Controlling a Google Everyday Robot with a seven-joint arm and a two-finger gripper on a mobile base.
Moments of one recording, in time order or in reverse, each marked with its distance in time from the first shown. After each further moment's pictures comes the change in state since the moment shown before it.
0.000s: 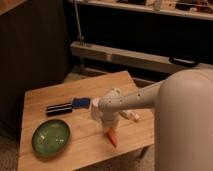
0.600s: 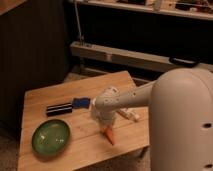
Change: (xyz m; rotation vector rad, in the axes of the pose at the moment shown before) arm -0.018 0.015 0.005 -0.011 0.002 -0.052
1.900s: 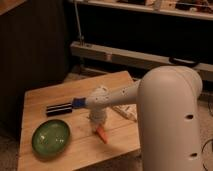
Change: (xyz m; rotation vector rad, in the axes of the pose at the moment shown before) arm -0.024 0.037 0.002 -0.021 0.002 -0.090
